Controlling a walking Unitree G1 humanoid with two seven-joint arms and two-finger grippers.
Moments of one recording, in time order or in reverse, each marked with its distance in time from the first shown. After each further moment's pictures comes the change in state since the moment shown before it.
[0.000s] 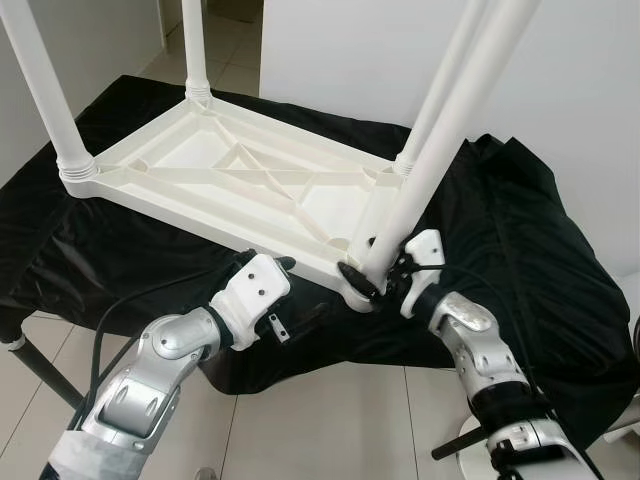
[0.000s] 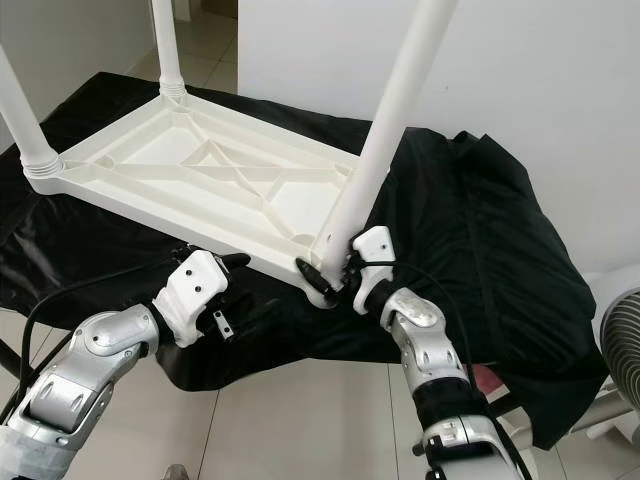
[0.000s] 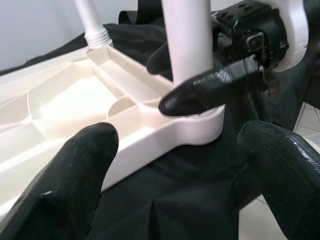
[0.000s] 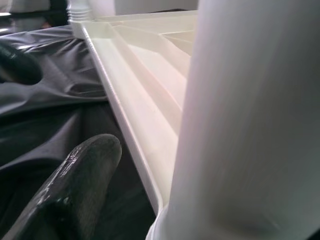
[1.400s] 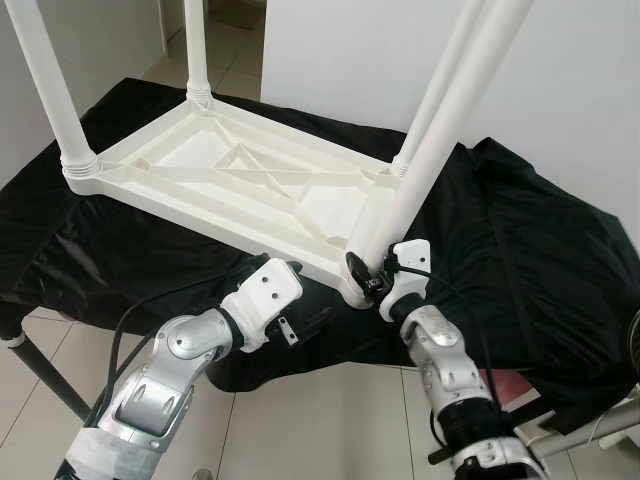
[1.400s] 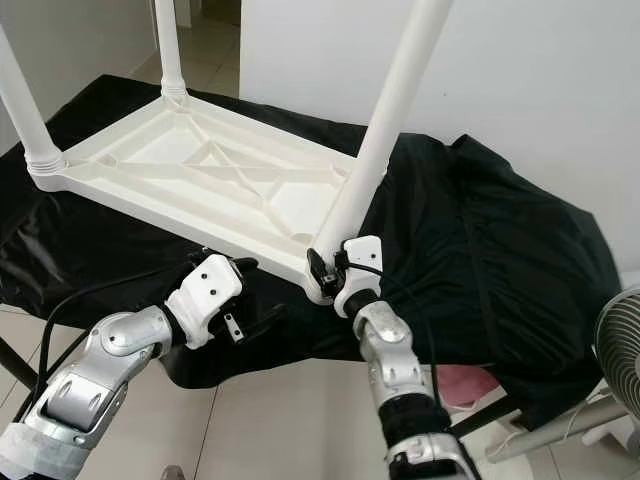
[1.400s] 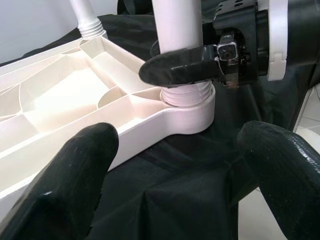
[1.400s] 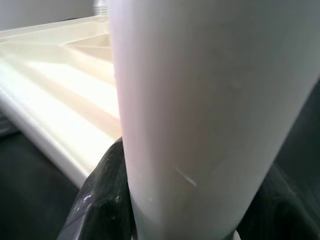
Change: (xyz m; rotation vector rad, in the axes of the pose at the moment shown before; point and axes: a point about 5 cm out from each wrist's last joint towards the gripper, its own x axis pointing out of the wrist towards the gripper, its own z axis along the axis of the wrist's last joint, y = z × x) left arm 0.006 -0.005 -0.008 0.007 0.053 0.000; right arm 0.007 0.022 -0.013 0.123 -0.039 -0.563
